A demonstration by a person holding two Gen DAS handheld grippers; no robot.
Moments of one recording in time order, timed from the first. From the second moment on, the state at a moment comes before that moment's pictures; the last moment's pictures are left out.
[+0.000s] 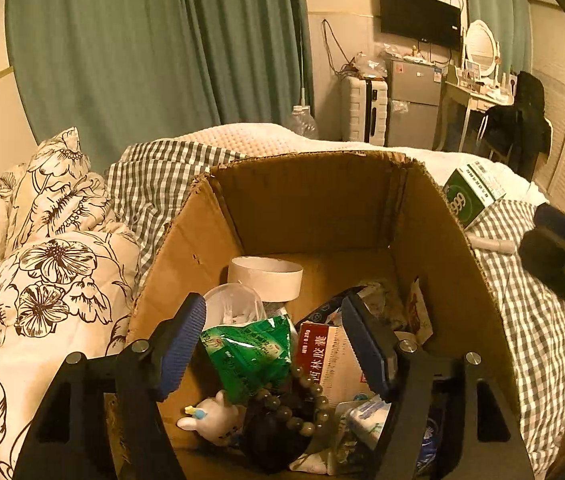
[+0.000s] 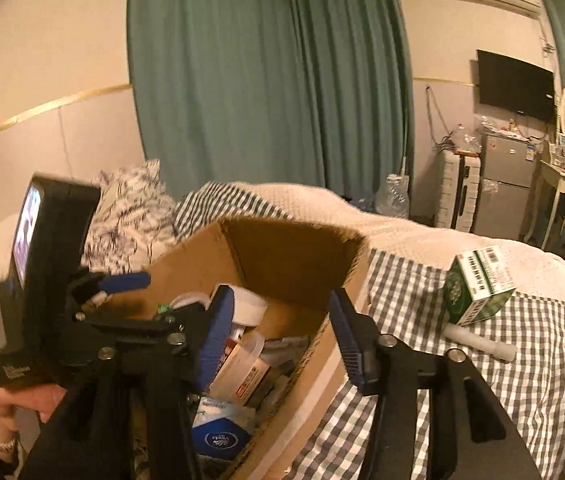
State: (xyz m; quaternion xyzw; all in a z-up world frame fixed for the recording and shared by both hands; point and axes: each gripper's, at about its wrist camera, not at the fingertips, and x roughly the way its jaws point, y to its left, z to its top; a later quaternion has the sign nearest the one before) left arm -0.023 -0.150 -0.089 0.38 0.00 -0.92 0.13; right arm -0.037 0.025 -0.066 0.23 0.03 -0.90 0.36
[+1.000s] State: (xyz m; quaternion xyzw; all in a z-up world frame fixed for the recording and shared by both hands) left arm 0.036 -0.077 0.001 0.22 0.03 -0.97 0.08; right arm 0.017 0.130 0.032 0.14 -0.02 -0.95 0.29
